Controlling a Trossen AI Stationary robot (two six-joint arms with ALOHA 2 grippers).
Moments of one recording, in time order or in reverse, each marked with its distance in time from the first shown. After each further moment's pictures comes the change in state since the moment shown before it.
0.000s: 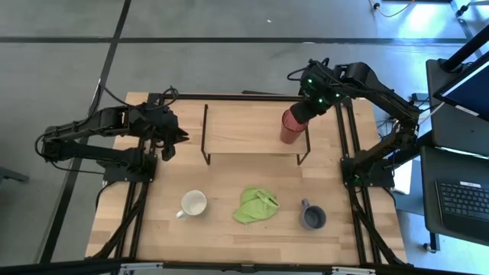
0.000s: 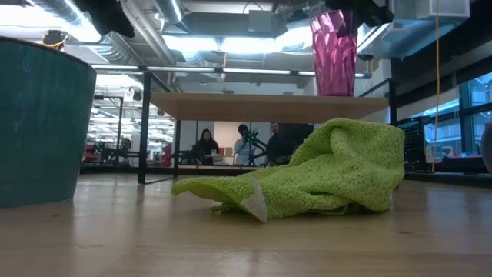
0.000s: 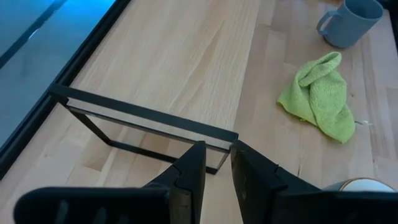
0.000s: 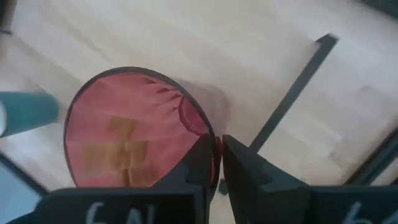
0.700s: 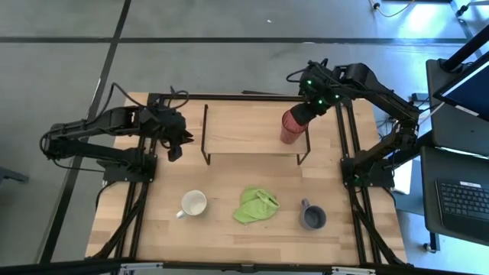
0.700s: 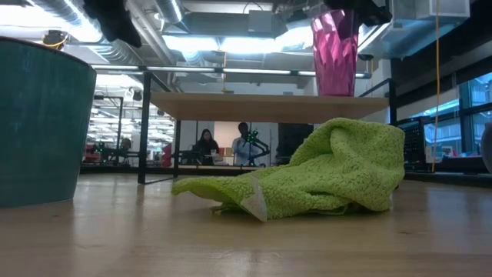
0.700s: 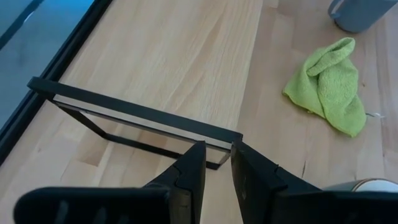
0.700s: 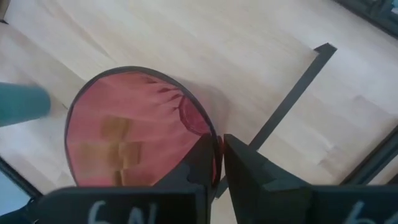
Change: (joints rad) left arm 0.000 0.085 0.000 0.010 0.000 0.003; right arm 0.012 0.001 0.000 0.001 0.037 -0.049
